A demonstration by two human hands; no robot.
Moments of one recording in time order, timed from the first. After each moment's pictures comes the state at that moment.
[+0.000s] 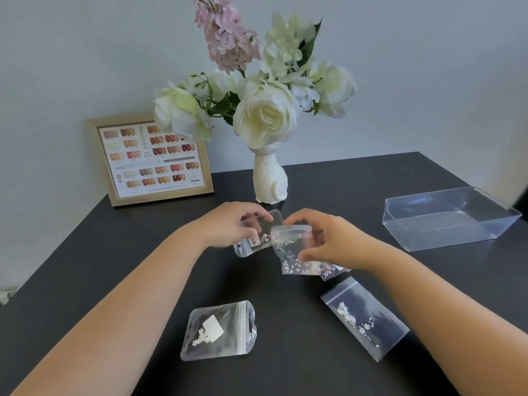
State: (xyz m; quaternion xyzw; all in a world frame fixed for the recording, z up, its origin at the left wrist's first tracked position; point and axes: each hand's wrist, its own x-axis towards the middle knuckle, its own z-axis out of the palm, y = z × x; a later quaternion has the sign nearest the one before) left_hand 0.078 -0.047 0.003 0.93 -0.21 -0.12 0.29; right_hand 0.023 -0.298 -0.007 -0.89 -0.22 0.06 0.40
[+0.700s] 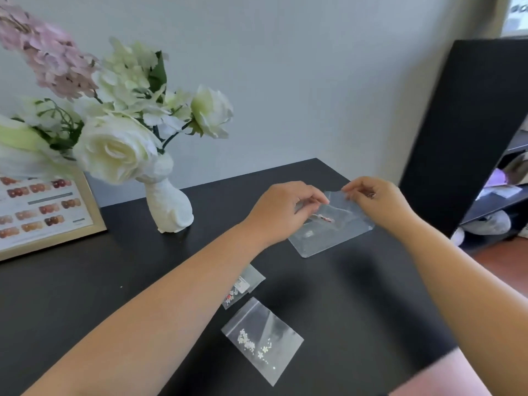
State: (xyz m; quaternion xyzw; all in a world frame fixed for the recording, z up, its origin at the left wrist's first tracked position) left_hand 0.071 -0.313 0.026 0.79 -0.47 0.09 0.39; right_hand 0.009 -0.532 0.014 -0.88 0.12 -0.21 0.40
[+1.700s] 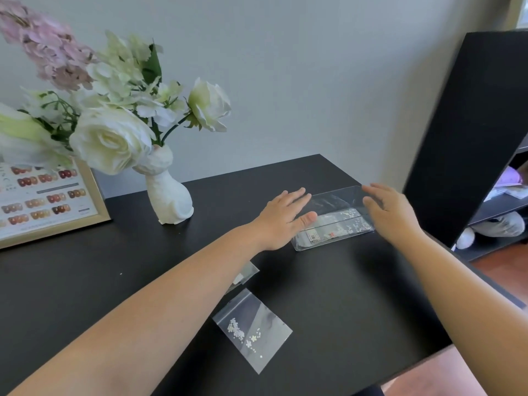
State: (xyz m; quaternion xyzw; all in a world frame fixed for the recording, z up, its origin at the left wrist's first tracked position) left_hand 0.081 -0.328 -0.012 0.88 -0.40 -0.09 0.23; right_hand 0.006 -0.573 -0.032 -0.90 0.16 -0.24 0.33
